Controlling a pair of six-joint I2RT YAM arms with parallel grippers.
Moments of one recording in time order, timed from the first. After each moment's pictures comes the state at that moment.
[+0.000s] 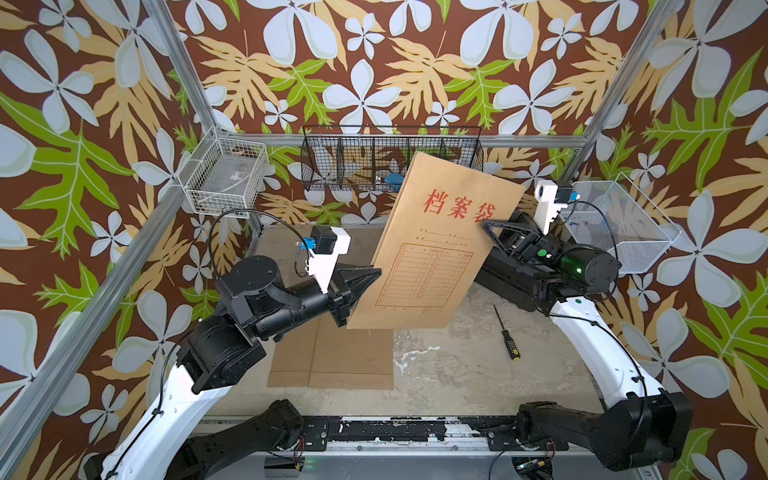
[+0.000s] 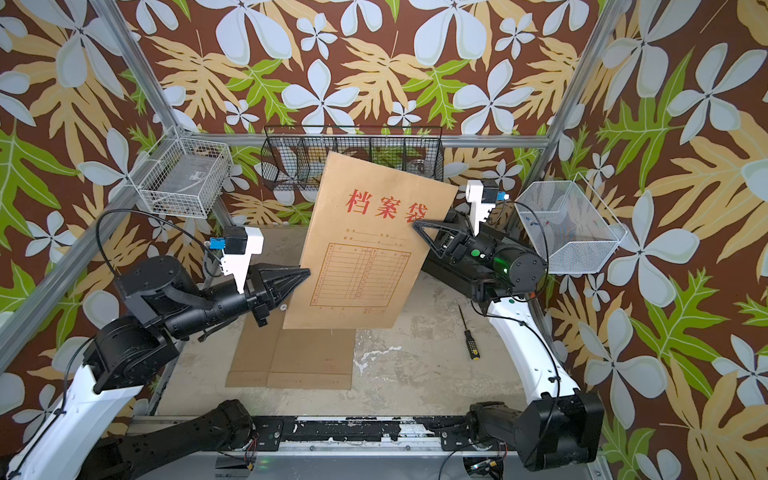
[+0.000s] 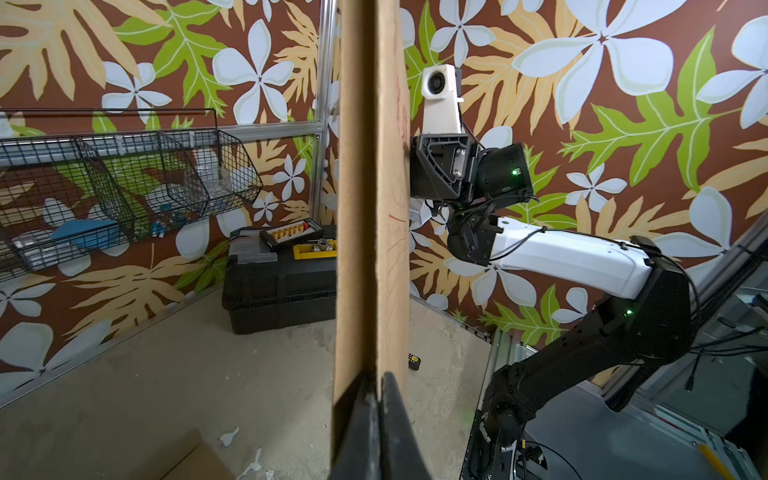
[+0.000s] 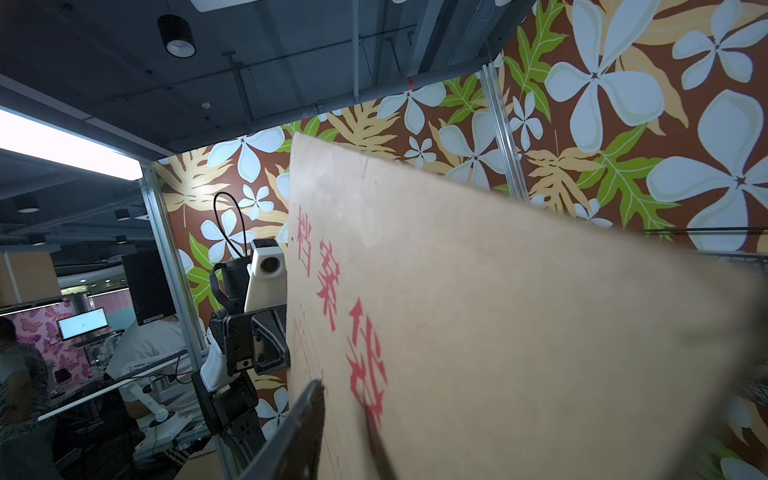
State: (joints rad) left arm -0.77 0.93 1.48 -0.60 0.25 -0.18; right arm 0.10 1.26 1.12 1.10 -1.06 1.19
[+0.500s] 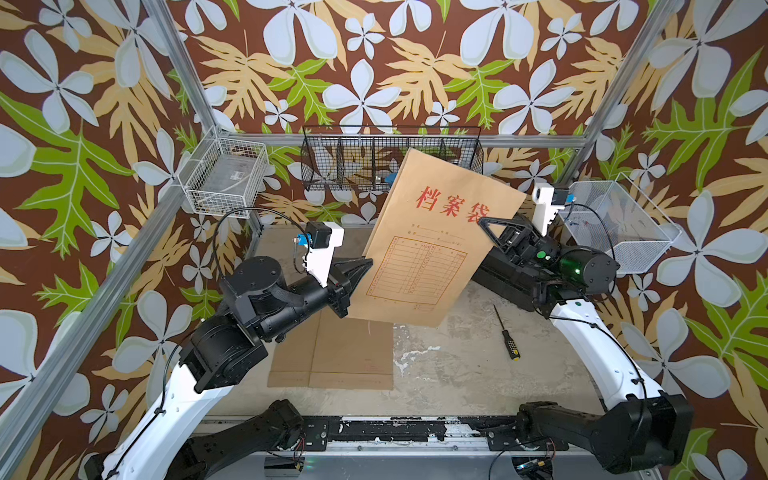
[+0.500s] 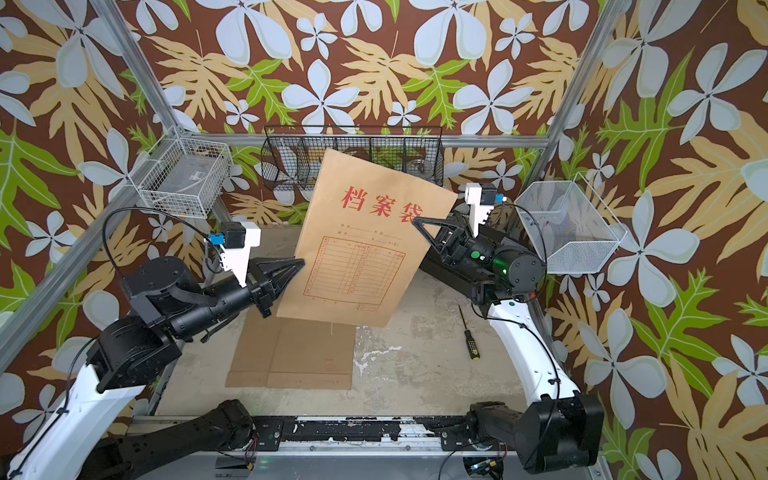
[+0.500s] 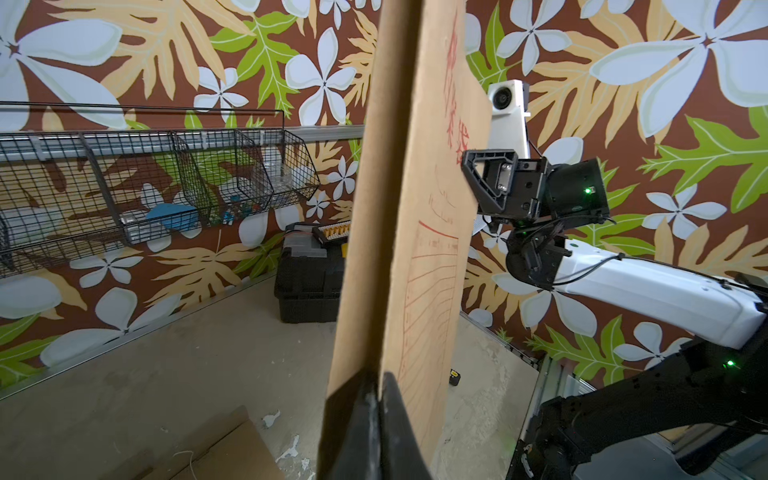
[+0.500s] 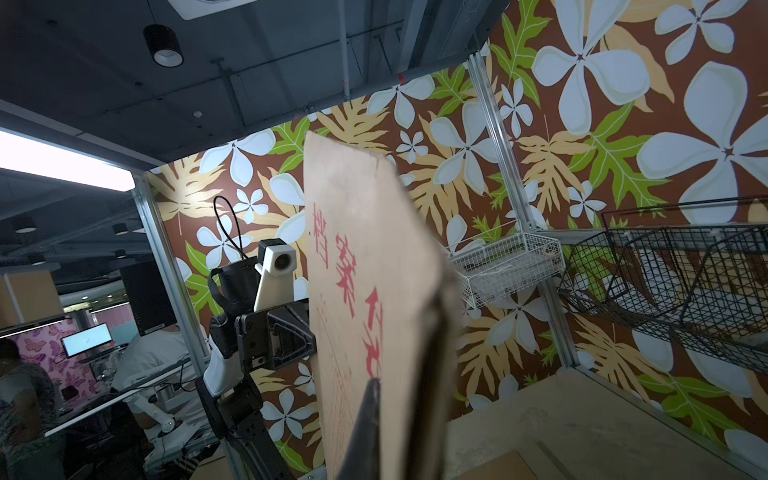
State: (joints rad) left arm -0.77 0.93 1.47 -0.60 0.07 -0.20; right arm 0.10 1.23 1.09 1.05 -1.06 1.18
